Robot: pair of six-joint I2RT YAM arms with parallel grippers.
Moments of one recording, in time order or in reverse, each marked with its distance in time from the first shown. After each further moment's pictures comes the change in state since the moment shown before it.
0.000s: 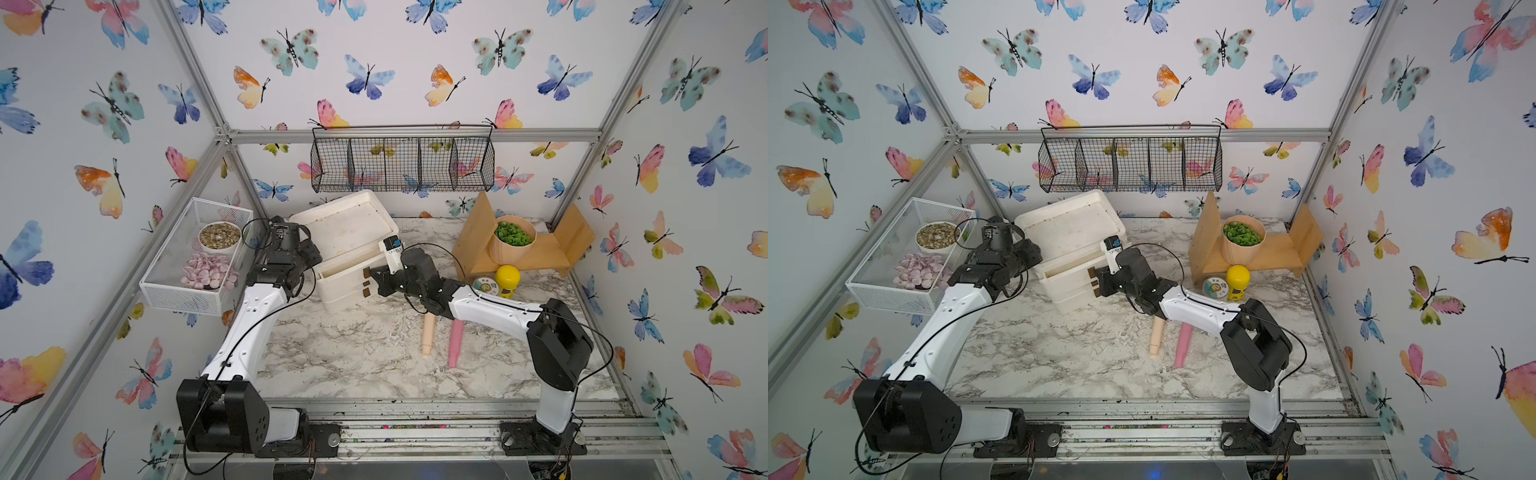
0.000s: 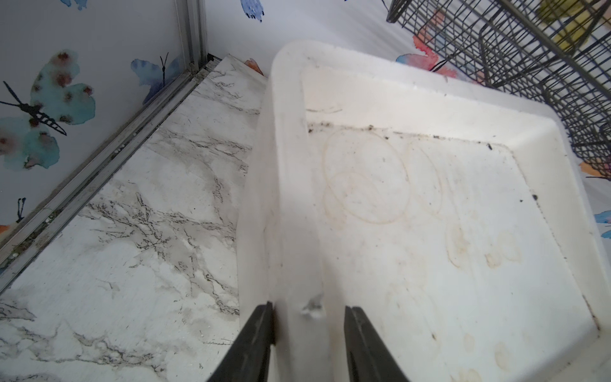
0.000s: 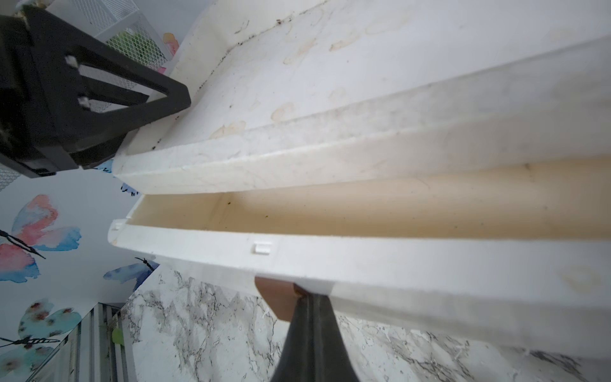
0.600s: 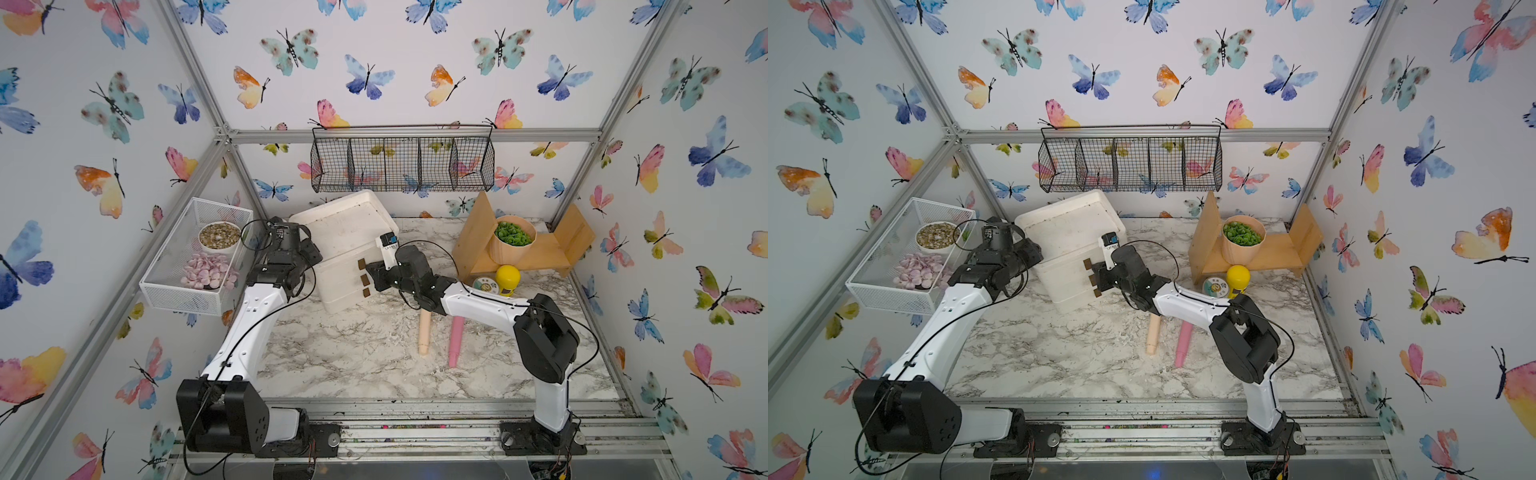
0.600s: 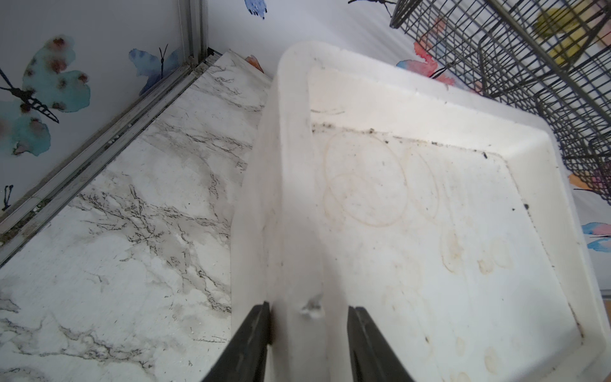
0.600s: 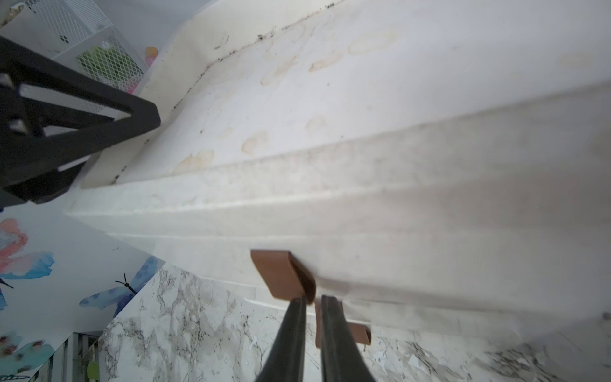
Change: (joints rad) left arm -0.003 0.000 0.000 0.002 0.003 -0.043; right arm 0.000 0.038 0.014 0.028 0.033 0.008
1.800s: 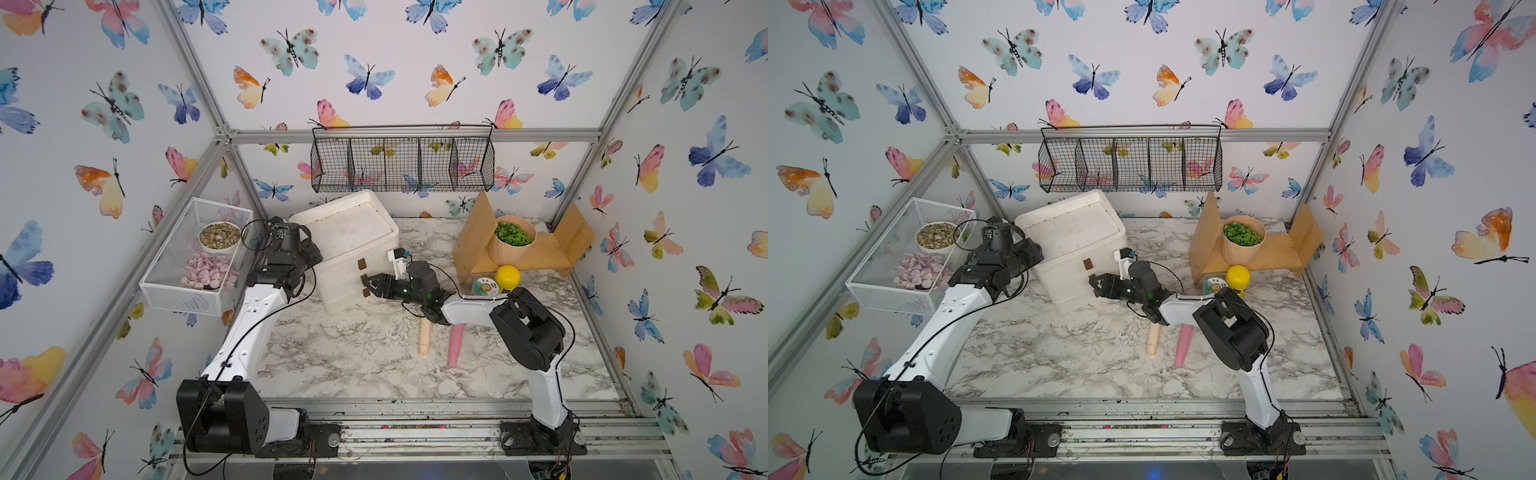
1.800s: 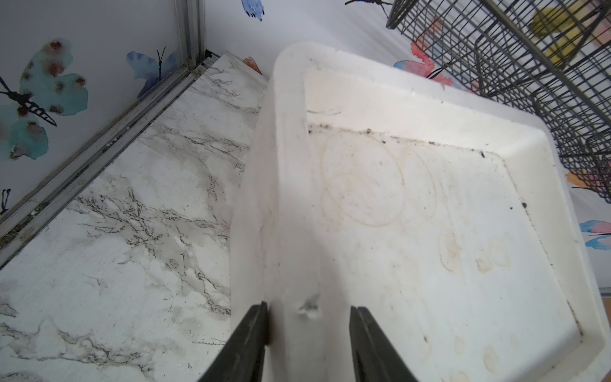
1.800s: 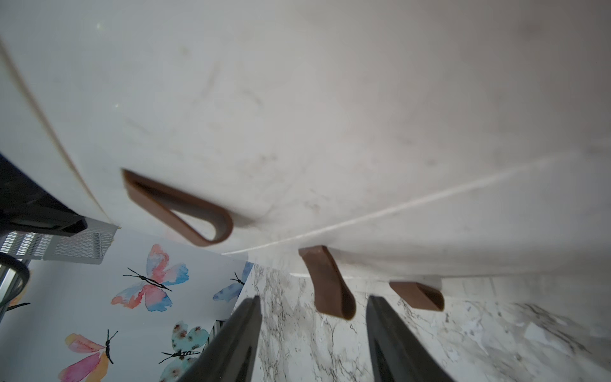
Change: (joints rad) left arm 0.000 -0.002 -0.008 0.013 0.002 0.008; right arm -0.071 0.154 -0.137 0.422 -0.313 0.471
